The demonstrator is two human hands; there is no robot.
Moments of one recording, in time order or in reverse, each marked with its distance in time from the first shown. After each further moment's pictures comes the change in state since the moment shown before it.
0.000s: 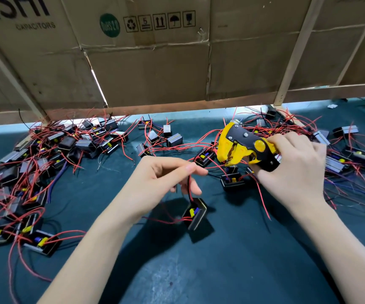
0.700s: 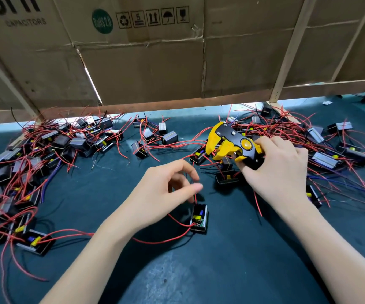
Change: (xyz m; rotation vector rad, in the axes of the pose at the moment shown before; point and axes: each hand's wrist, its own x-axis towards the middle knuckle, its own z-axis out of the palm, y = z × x) left_hand -0.002 -0.010 0.015 0.365 -0.042 0.040; right_hand -0.006 -0.009 0.009 -0.057 -0.120 0.115
